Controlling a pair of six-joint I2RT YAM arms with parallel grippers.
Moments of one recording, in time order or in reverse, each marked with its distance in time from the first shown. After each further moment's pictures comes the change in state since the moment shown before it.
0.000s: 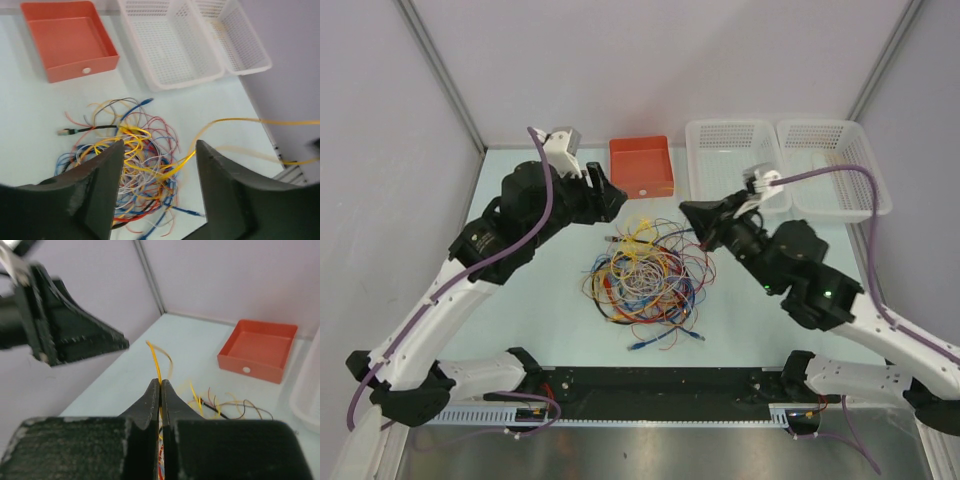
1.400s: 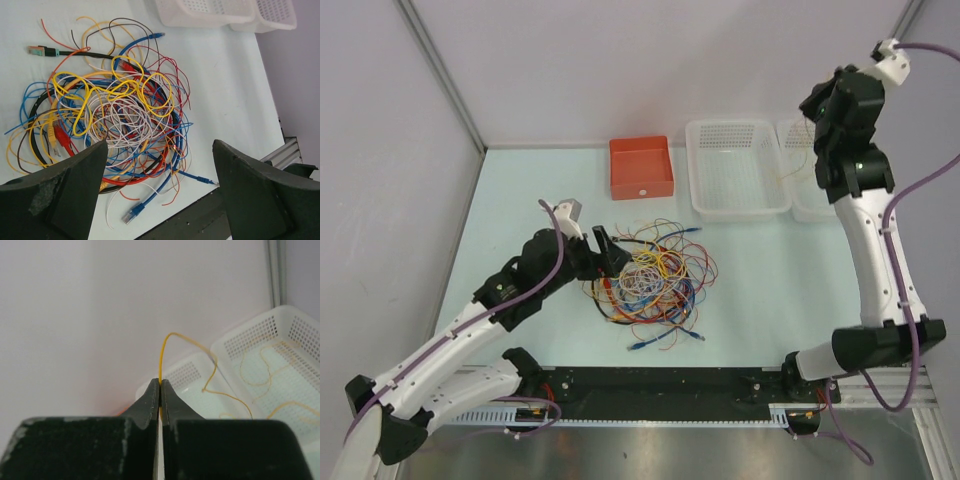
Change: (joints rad) left arm 0.000 -0.294 -0.684 0.259 0.050 -0.215; right arm -0.858 0.446 0.674 -0.350 0.084 0.213
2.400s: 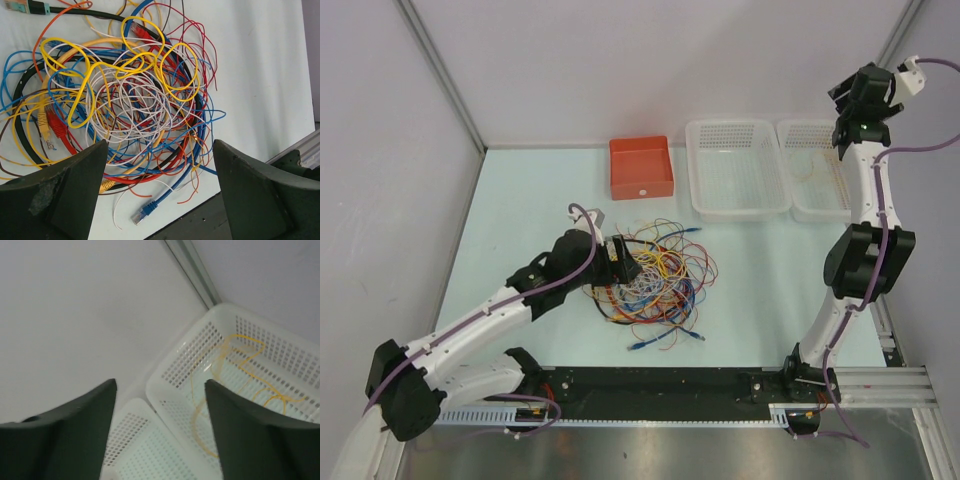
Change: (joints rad) left arm 0.000 0.174 -0.098 0.106 0.054 -0.015; right arm -0.355 0.528 0.231 0.127 -0.058 0.151
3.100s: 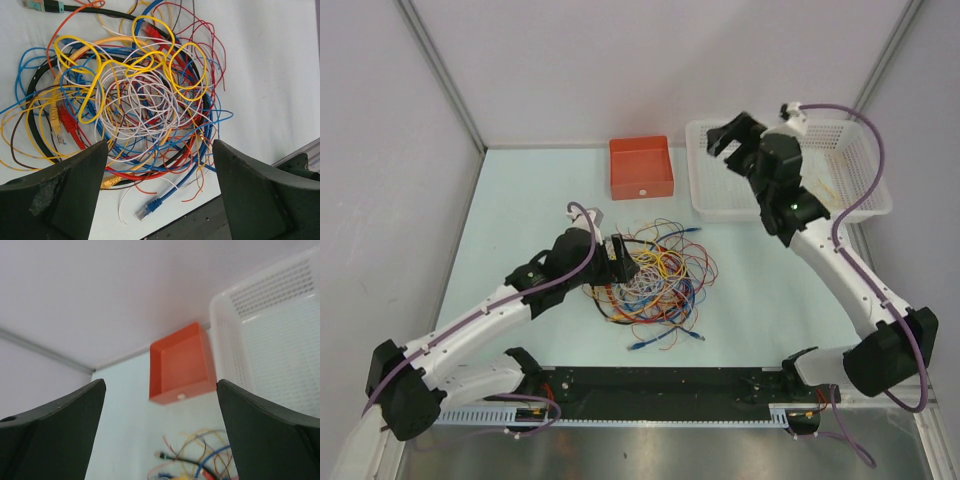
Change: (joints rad) left arm -0.002 0.003 0.030 -0.057 -0.030 0.003; right arm 0.569 -0.572 -0.664 0.198 -0.093 0.053
